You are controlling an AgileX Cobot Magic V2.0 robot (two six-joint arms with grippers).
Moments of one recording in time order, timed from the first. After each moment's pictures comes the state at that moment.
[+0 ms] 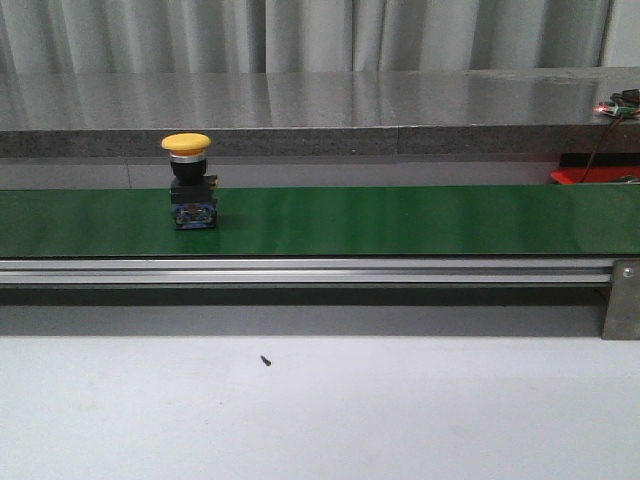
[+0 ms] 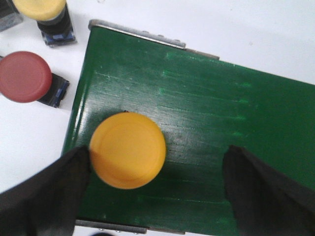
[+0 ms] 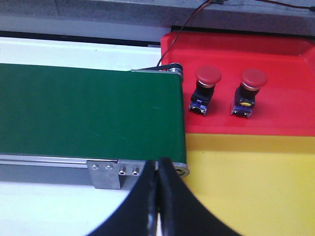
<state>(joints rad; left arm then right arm) 0.33 1.73 -1.42 -0.34 0.94 0.27 -0.03 0.64 -0.41 -0.03 0.26 0.02</state>
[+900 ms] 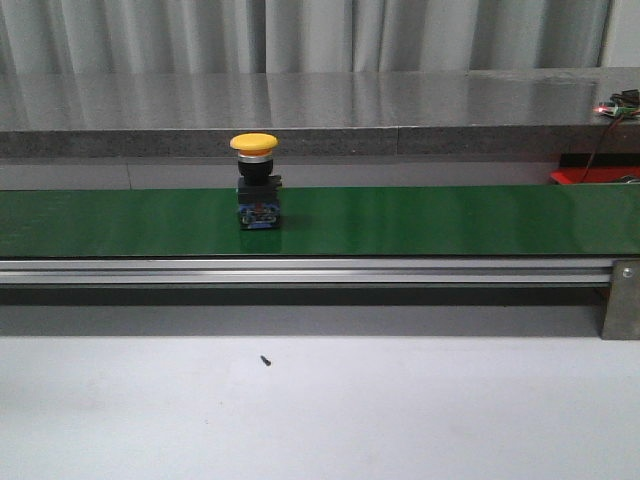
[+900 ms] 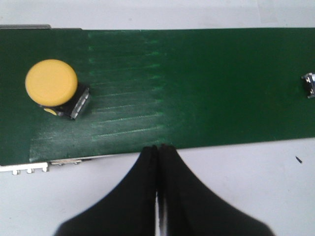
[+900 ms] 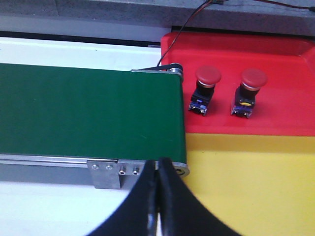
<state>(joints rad) 0.10 1.34 -1.20 -0.34 1.00 0.30 -0.03 0.64 -0.41 -0.03 0.26 0.02</state>
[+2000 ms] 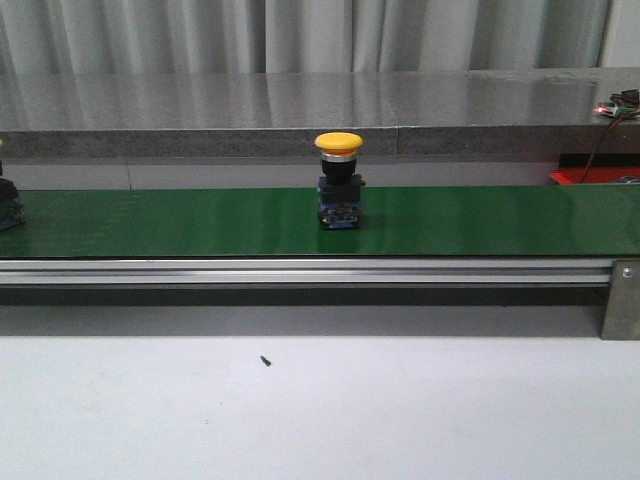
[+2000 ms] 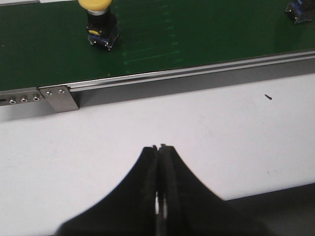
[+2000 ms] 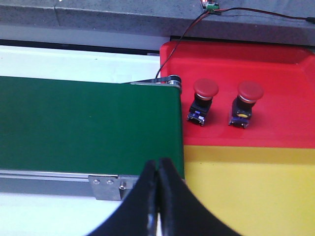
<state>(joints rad) 0.08 0.60 -0.70 -0.34 0.98 0.36 -0.02 0.72 -0.54 -0.03 0.35 0.02</state>
